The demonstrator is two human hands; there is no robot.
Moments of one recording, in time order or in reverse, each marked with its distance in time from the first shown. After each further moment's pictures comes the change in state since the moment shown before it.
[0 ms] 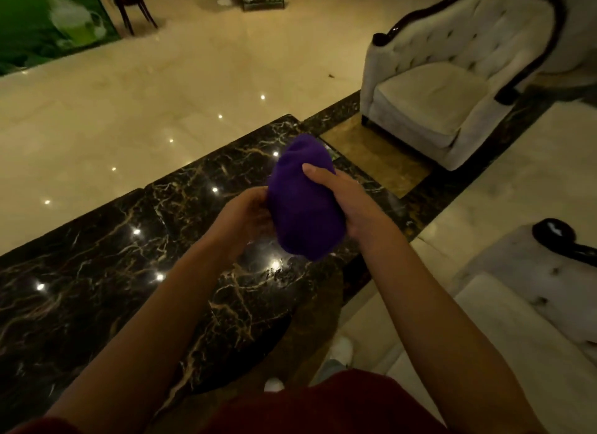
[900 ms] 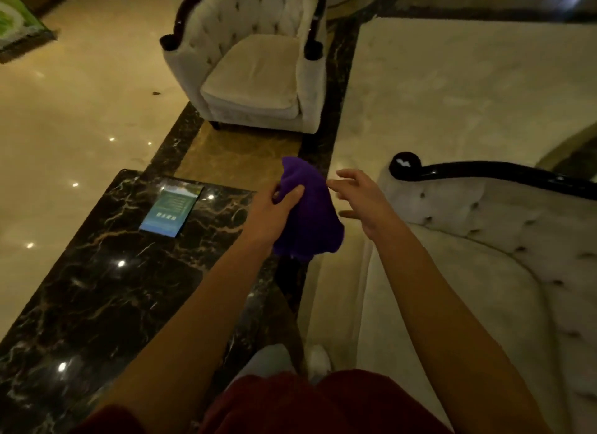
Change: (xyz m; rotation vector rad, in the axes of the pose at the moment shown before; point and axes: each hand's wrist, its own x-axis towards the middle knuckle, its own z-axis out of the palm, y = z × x) left_hand 0.182 -0.023 0.368 0.518 -0.403 0.070; right_hand -0.066 -0.056 -0.344 -0.056 0.926 -0.064
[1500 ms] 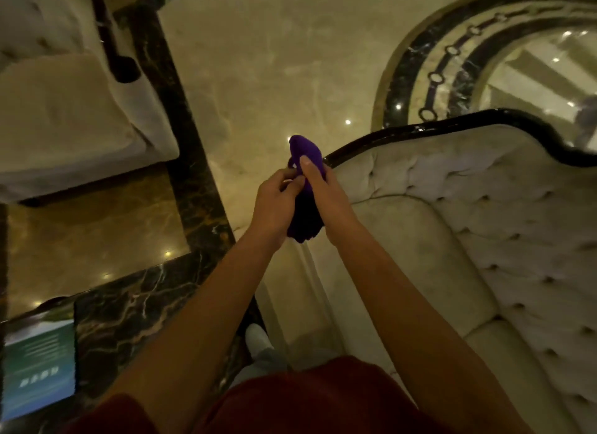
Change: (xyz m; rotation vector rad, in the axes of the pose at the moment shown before) left_hand 0.161 0.072 0.139 0.011 -0.616 0.024; right_hand 0.092 -0.038 -0.036 0.226 0.655 0.022
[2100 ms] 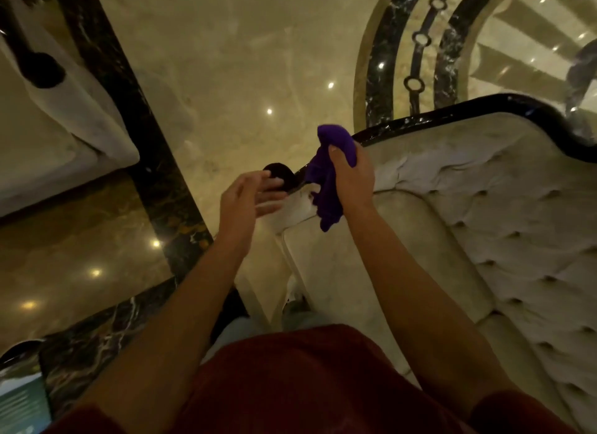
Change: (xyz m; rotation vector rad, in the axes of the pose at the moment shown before) left_hand 0.162 -0.020 0.024 -0.122 -0.018 -0.038; right_hand 0.186 0.004 -0.088 -0.142 0.379 -0.131
